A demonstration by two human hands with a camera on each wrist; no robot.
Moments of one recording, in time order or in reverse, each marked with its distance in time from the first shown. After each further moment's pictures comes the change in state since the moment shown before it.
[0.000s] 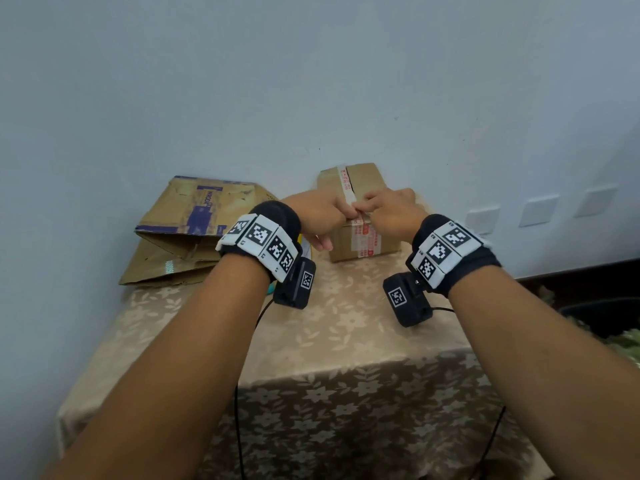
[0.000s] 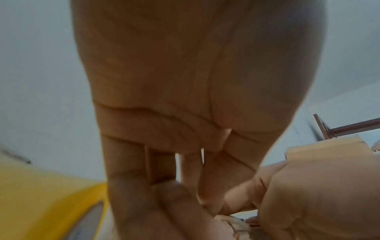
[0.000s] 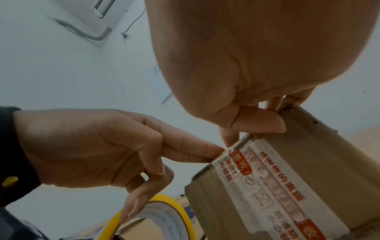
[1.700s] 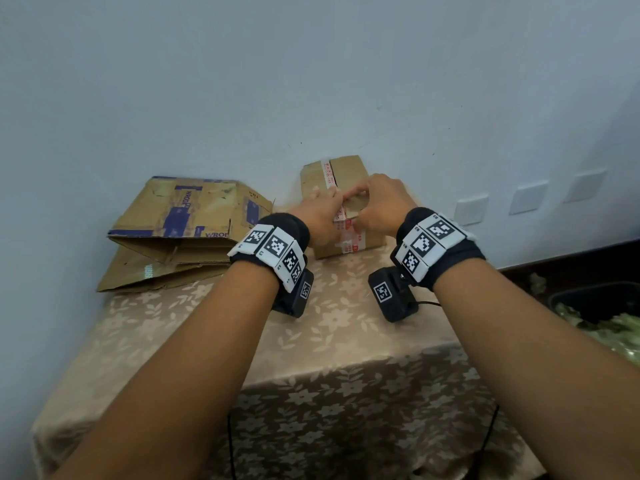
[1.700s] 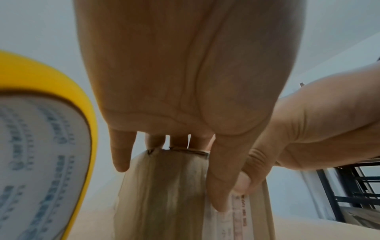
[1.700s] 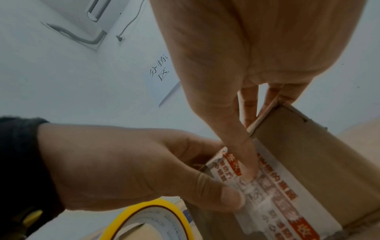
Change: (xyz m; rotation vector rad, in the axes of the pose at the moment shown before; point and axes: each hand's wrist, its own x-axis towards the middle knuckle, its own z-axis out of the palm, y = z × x) left_hand 0.044 -0.006 0.033 0.474 0.058 0.078; right_hand -0.029 -0.003 -0.022 0.059 0.127 -0.191
